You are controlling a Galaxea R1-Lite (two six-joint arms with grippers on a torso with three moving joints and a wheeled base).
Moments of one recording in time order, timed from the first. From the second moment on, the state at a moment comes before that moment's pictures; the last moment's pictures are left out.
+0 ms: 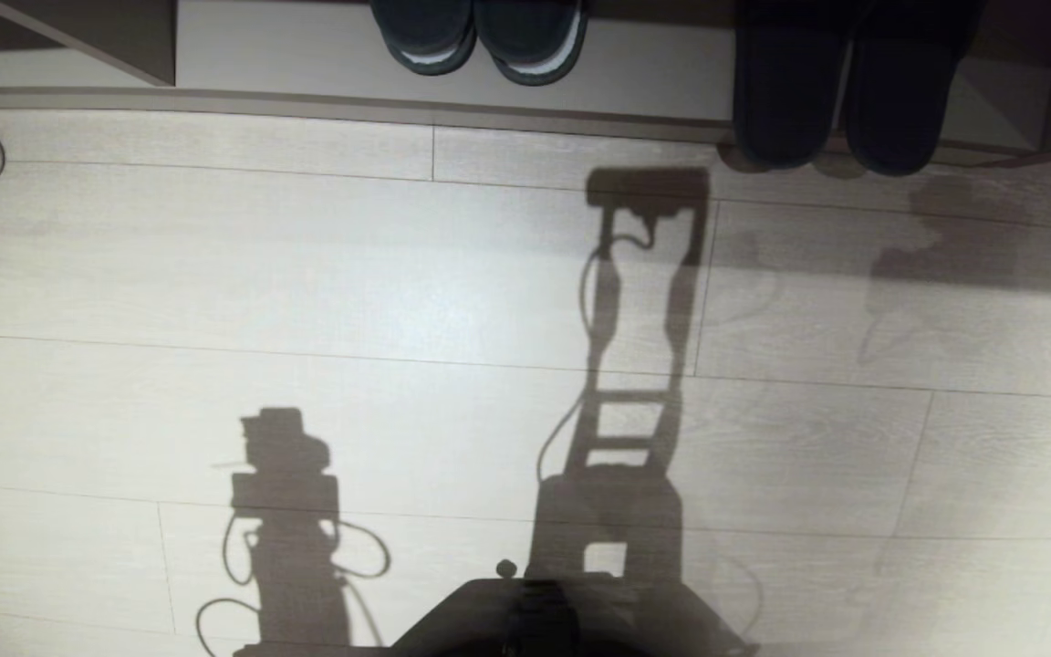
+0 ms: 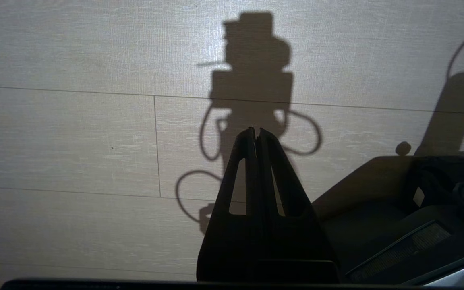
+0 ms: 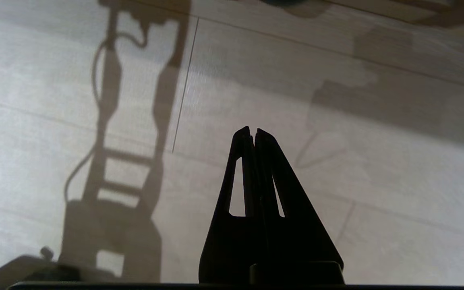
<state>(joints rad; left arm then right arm) 0.00 0.00 0.00 -0.01 0.00 -0.01 0.03 0.92 -0.62 -0.41 0.11 -0.08</state>
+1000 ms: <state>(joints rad) 0.00 0.00 0.00 -0.01 0.00 -0.01 0.12 1.61 -1.05 -0.89 0.04 -0.14</state>
